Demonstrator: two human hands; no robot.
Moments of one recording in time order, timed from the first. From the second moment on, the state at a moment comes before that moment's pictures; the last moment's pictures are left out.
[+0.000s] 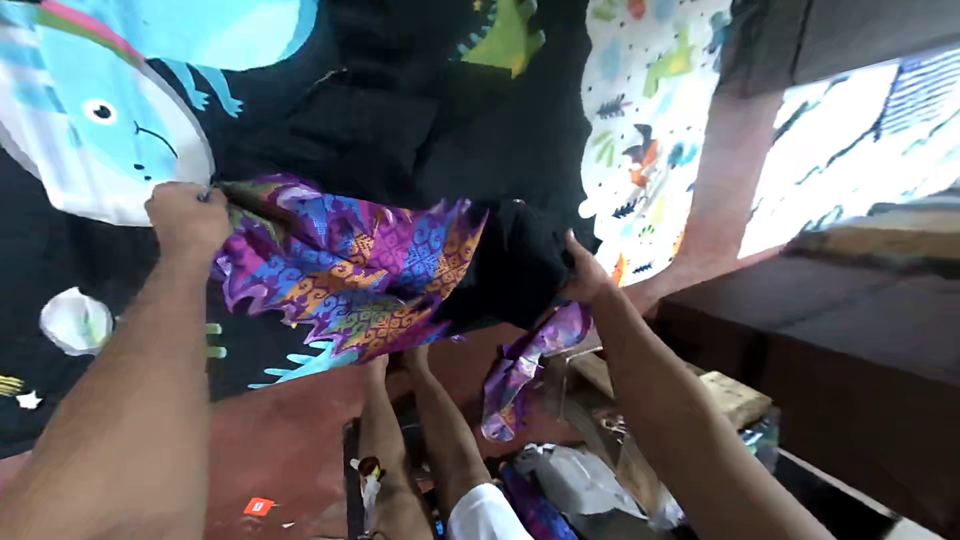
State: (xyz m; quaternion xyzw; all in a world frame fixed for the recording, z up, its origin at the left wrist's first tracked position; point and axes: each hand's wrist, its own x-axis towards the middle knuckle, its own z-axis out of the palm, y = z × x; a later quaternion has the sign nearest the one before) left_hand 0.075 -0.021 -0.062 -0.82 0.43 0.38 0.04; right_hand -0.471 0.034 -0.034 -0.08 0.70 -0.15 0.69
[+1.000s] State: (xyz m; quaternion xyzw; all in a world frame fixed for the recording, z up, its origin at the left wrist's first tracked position) left_hand 0.077 -0.015 -0.072 -0.82 0.40 0.41 -0.01; right_hand -0.486 0.058 -0.083 -0.42 0.78 0.19 0.42
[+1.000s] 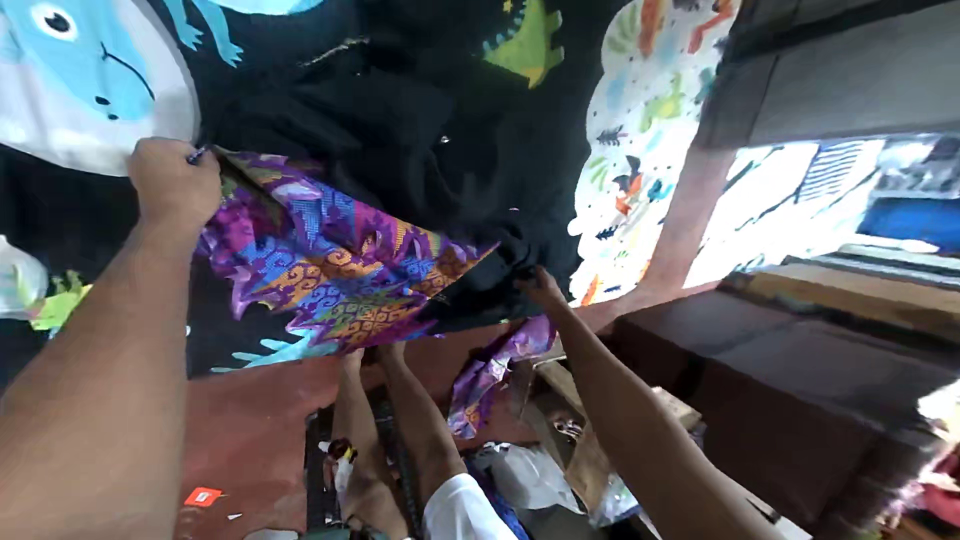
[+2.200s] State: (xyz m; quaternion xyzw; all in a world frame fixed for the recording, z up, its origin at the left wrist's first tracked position) left_hand -0.021 0.054 -0.083 -0.80 0.38 0.45 -0.11; right_hand -0.418 0.049 -0.056 -0.32 0.79 -0.11 0.51
